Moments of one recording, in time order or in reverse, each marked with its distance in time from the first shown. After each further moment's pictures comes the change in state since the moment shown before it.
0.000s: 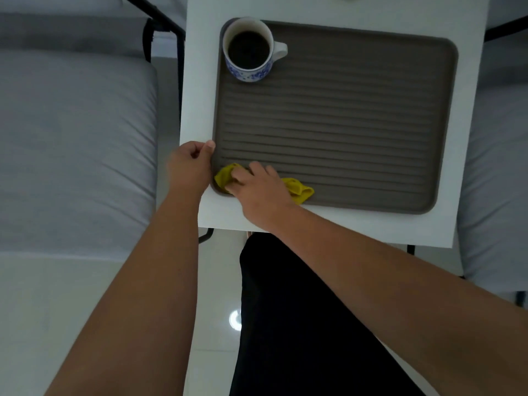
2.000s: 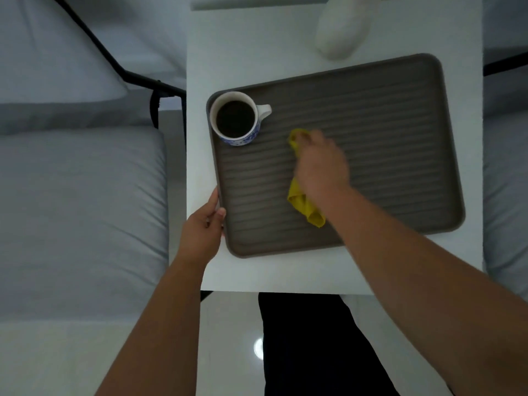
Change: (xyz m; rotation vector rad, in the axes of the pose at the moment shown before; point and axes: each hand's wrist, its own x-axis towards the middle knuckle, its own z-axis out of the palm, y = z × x) left_hand 0.010 0.002 -0.001 0.078 -0.286 0.161; right_hand 0.066 0.137 -0.048 0.163 0.165 0.559
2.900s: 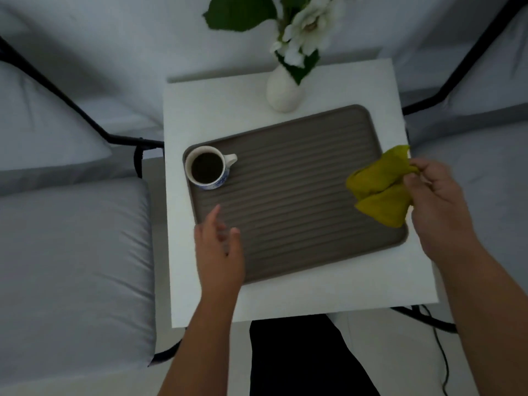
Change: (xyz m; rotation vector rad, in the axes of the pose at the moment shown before) left_hand -0.040 0.111 0.050 0.040 0.322 0.154; right_hand -0.105 0.130 -0.130 1.048 0.377 0.365
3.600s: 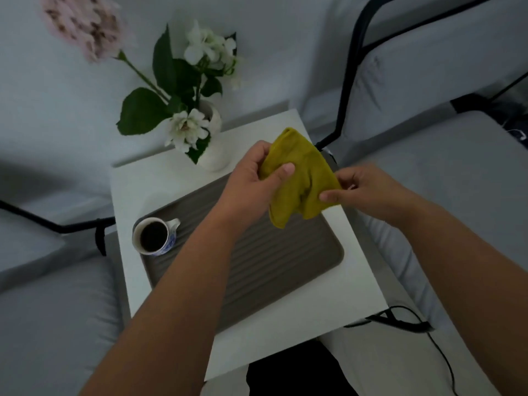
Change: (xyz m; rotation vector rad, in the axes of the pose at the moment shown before) left_hand 0.050 0.237 0.084 -0.425 -0.822 0.352; right_hand 0.058 -0.033 -0.092 -0.099 -0.413 -0.019
